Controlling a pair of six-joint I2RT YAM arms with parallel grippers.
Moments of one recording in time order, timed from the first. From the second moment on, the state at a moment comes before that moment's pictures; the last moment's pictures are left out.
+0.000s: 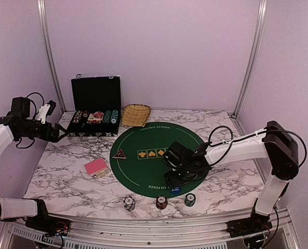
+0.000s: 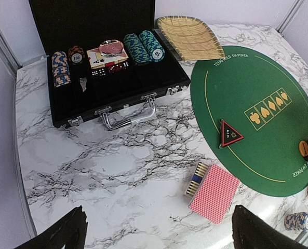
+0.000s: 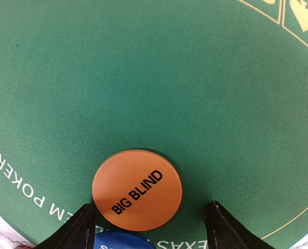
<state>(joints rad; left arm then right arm) 0.14 1.08 0.99 -0.72 0.46 0.27 0.97 1.77 1.03 -0.47 0.16 0.45</state>
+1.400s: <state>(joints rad) 0.14 1.08 1.02 -0.75 0.48 0.29 0.79 2.13 1.44 -0.35 0.31 0.40</state>
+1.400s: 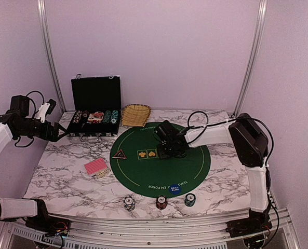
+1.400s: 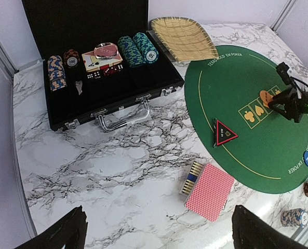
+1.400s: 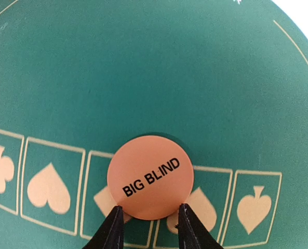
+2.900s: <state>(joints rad) 0.14 1.08 1.02 -0.83 0.50 0.35 0.90 1.74 1.11 -0.51 0.07 0.17</state>
